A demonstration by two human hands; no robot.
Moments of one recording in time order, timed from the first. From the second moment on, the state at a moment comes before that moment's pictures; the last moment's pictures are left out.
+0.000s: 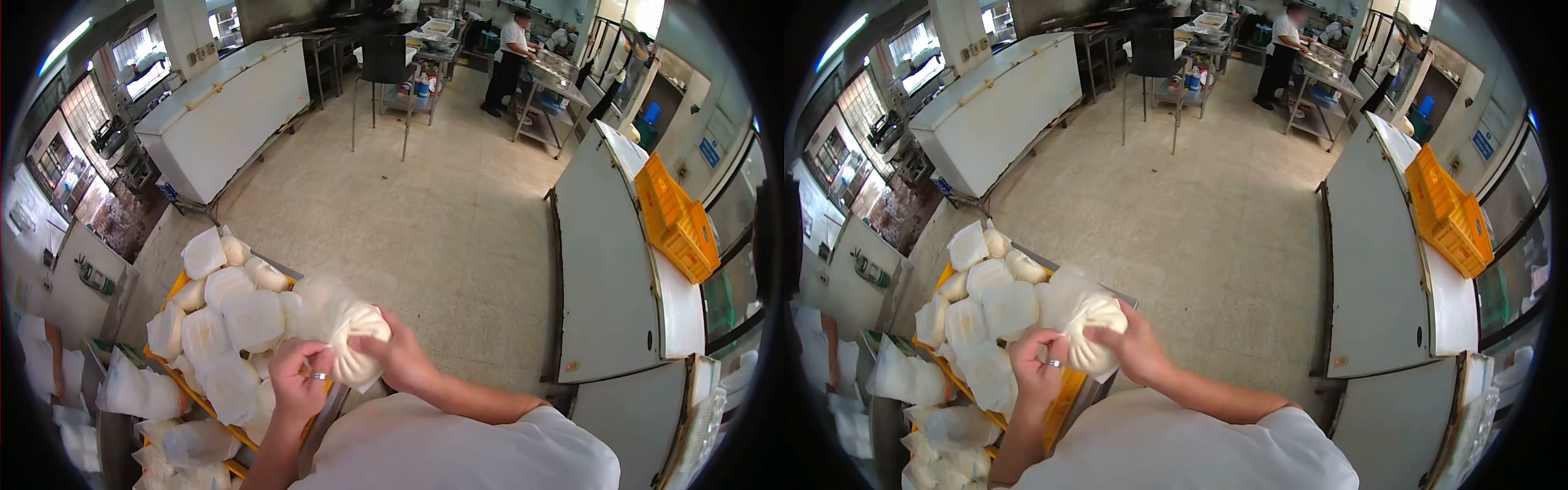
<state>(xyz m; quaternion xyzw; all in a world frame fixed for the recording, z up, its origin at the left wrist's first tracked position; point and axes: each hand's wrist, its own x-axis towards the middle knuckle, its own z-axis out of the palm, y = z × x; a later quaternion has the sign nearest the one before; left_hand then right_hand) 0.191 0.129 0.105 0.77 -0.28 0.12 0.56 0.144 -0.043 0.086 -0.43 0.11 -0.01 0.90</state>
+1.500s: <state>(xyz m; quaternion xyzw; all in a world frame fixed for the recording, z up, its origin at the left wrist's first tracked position) 0.209 0.170 0.119 0.60 0.01 0.00 0.80 0.161 0.029 0.083 -0.87 -0.12 -0.01 0.48</state>
